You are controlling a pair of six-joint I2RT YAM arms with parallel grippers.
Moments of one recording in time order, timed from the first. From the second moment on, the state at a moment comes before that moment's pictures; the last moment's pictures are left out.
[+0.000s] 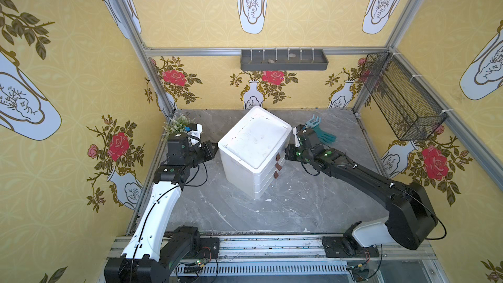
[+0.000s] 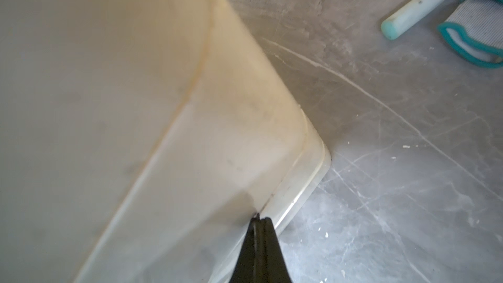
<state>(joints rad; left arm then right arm) -0.08 0.99 0.86 -0.40 0.51 -0.52 0.68 1.45 1.02 -0.29 -0.03 0.61</state>
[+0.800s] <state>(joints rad) -0.13 1.07 1.19 -0.63 0.36 -0.38 0.40 1.21 0.84 -0.14 -0.26 0.72</state>
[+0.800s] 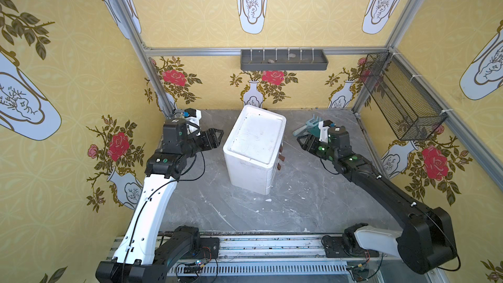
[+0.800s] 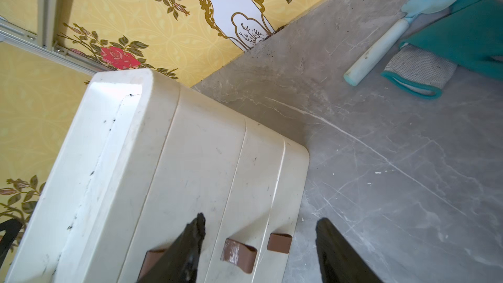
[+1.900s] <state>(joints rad) -0.37 1.33 1.40 -0.78 0.11 -0.17 0.38 1.08 0.38 0.54 -0.52 1.10</state>
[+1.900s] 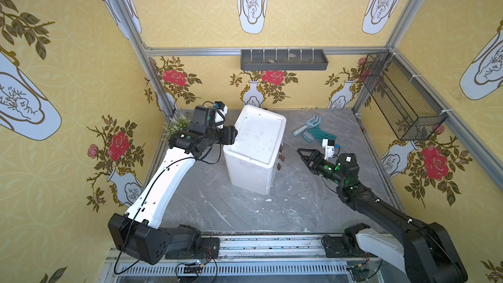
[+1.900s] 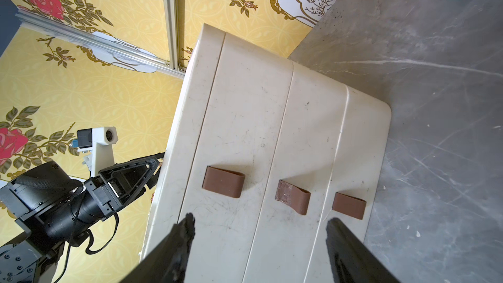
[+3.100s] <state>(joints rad) -0.43 1.36 1.38 -0.80 0.00 -0.19 0.52 1.57 0.46 1.22 -0.59 1.27</state>
